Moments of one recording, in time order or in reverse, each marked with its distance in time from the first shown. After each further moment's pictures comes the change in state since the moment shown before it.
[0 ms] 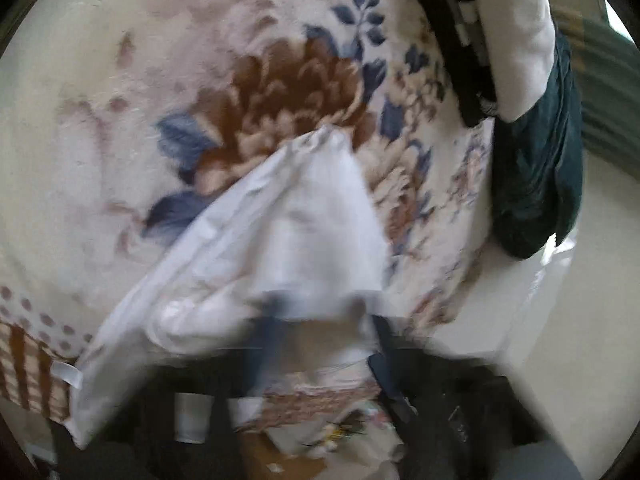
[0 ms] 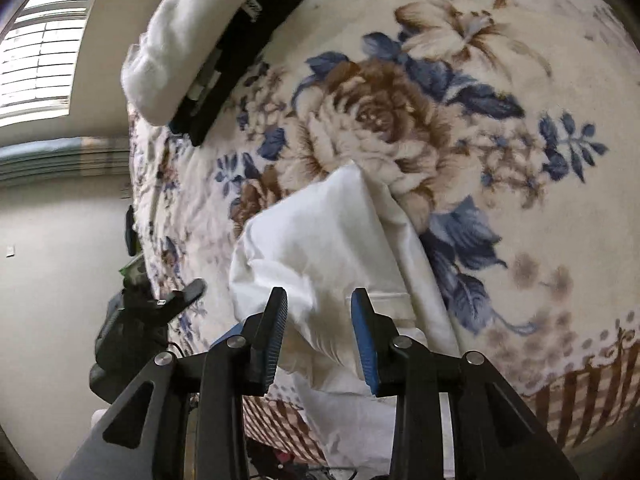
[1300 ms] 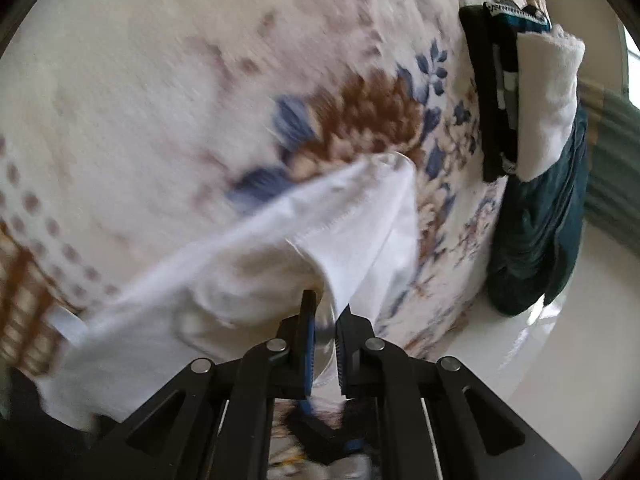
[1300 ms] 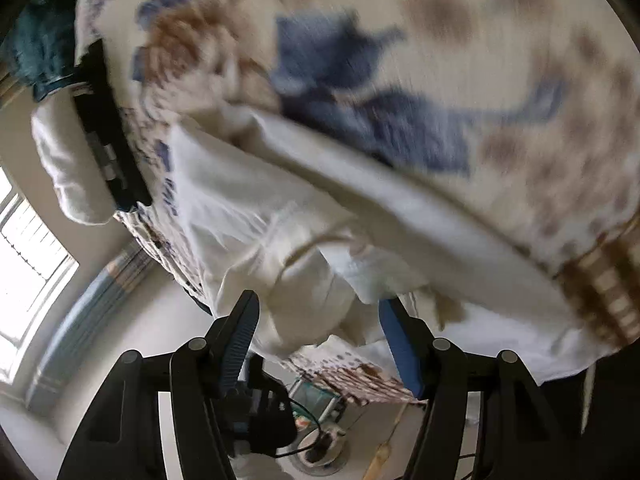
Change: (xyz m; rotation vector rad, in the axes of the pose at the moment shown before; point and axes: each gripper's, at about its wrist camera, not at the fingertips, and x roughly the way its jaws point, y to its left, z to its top) left arm -0.020 0.060 -0.023 -0.200 -0.122 -0.026; right arm 0.076 -0.090 -0.061 0.685 0.182 0.254
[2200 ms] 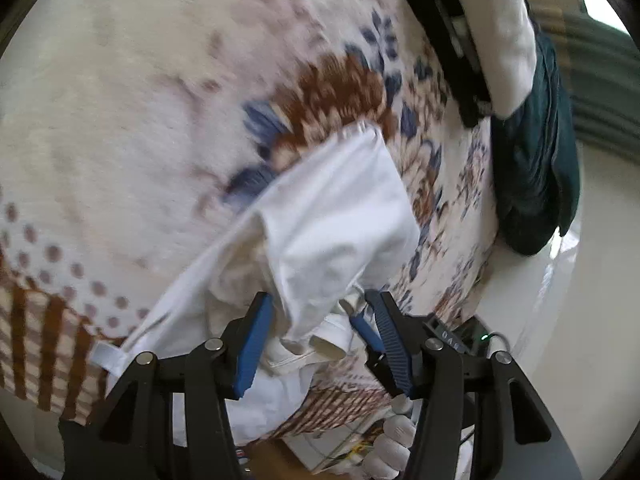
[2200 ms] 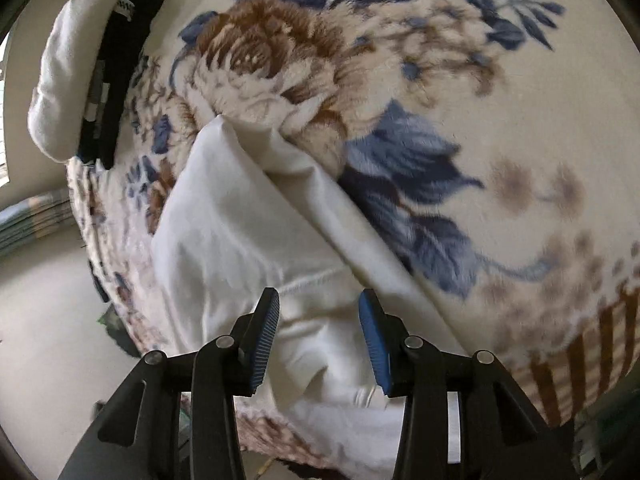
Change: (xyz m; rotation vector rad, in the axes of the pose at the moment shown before) left arm -0.003 -0.021 -0.021 0.235 0.042 0.035; right arm 0.002 0.071 0.005 -0.434 -0.210 -0.352
